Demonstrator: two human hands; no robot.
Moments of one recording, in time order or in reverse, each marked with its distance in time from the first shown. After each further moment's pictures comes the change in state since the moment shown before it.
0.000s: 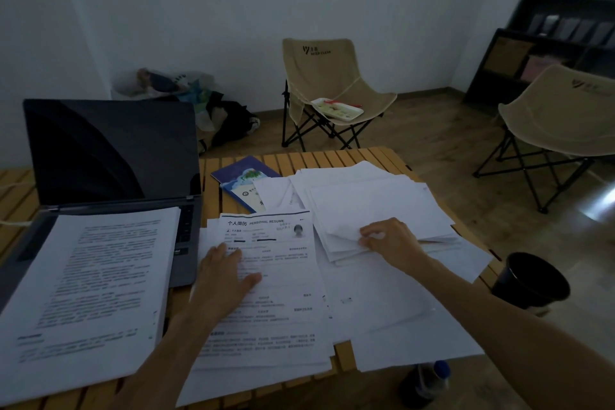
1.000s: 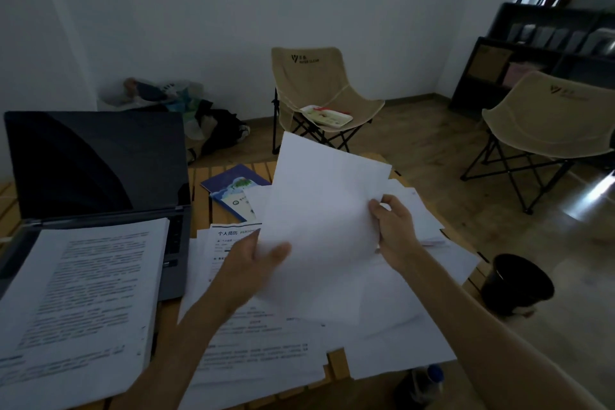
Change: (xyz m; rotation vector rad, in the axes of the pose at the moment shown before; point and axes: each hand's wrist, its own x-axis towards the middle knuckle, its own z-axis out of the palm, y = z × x) left_hand -0.045 0.095 -0.053 -0.809 -0.103 0.075; right_hand -0.014 -0.064 -0.035 1.137 0.316 0.379
